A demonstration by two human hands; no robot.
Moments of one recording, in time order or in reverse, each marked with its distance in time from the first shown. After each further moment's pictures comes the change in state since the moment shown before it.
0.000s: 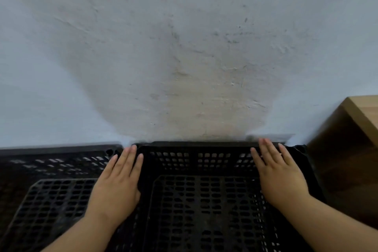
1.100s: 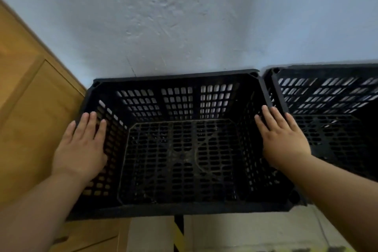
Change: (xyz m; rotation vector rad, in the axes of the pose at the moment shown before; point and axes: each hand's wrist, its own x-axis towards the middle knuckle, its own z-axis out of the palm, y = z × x) left_hand -0.242 -0.390 0.057 0.316 -0.390 -0.279; right_hand 0.007 -0.449 -0.007 -0.260 -0.529 0.230
